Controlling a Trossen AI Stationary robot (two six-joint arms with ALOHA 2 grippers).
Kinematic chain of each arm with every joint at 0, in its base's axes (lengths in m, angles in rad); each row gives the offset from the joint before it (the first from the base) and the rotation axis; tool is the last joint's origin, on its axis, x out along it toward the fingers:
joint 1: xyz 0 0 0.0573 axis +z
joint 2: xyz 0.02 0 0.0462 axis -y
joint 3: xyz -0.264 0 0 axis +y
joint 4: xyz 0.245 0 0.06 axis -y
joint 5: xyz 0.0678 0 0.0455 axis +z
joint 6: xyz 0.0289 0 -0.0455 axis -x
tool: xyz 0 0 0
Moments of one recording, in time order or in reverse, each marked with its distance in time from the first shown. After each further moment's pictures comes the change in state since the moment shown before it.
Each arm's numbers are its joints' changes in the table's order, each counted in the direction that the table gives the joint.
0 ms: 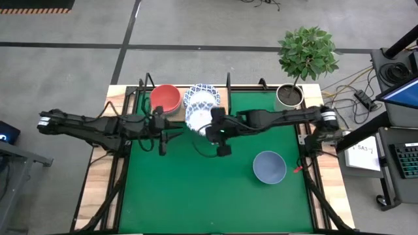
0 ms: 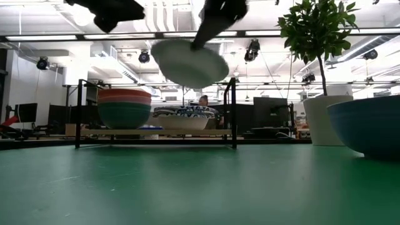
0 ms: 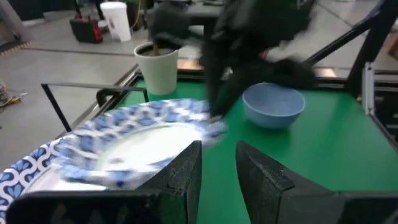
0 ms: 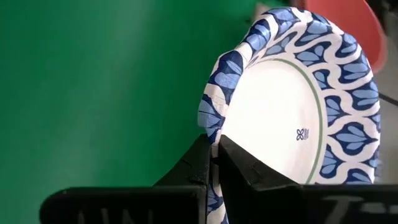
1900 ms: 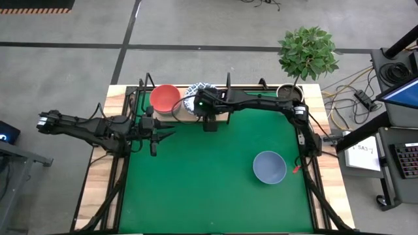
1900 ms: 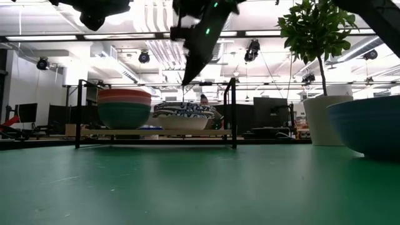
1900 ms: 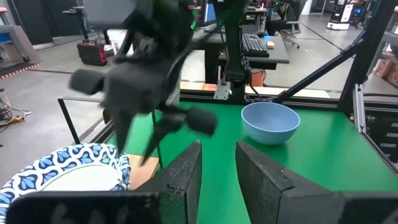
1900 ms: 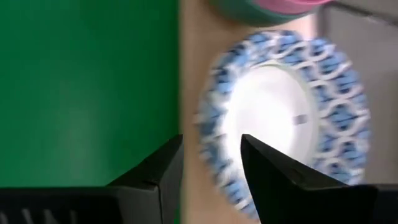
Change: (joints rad) left arm -0.053 0.165 0.090 0.034 0.062 -0.011; right arm -0.228 -0.308 -0.369 -0.214 0.035 0.000
